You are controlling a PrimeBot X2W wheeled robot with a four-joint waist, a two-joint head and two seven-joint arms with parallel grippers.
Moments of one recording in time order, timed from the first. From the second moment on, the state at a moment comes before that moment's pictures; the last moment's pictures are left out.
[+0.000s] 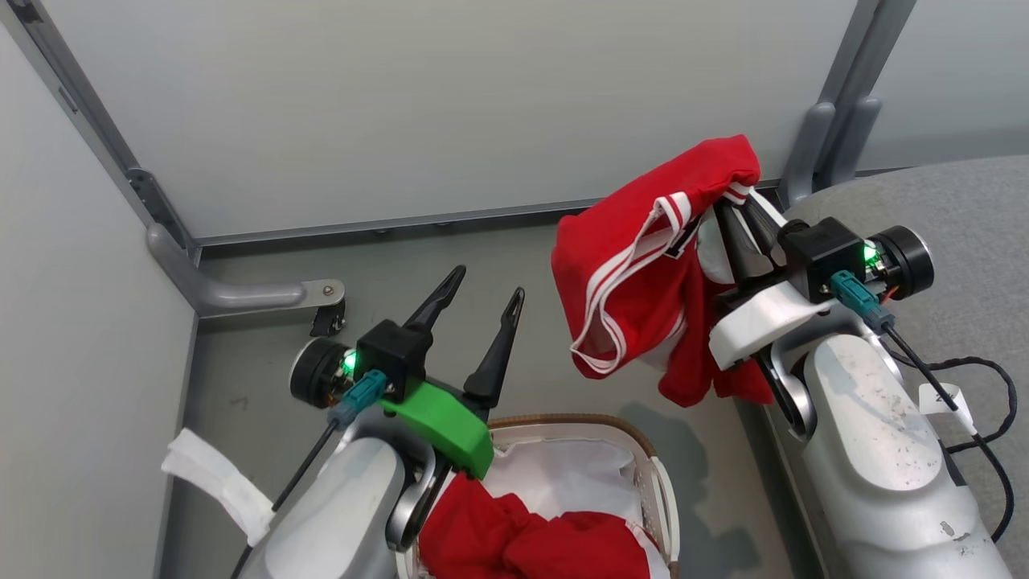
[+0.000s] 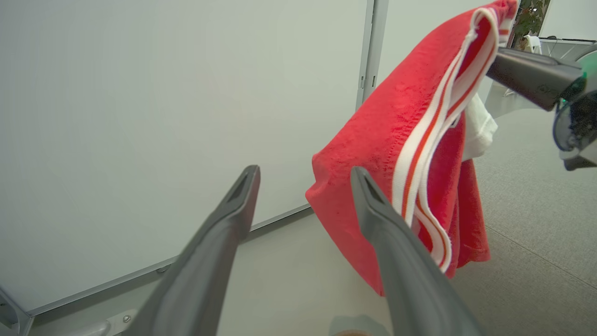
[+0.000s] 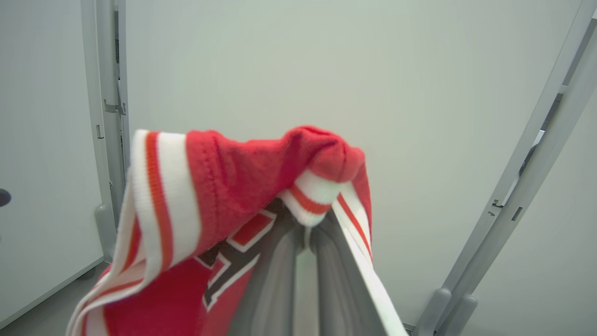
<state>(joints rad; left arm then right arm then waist) -0.48 0.10 -0.64 0.45 -0.43 -0.08 -0.26 -0.54 -0.05 0.14 0.40 -0.03 0.13 -0.26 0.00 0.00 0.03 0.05</state>
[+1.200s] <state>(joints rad) -0.27 0.05 -0.45 0.36 -0.29 -0.13 -0.26 -0.53 -0.05 0.05 0.36 -0.11 0.13 -0.26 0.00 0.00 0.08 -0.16</state>
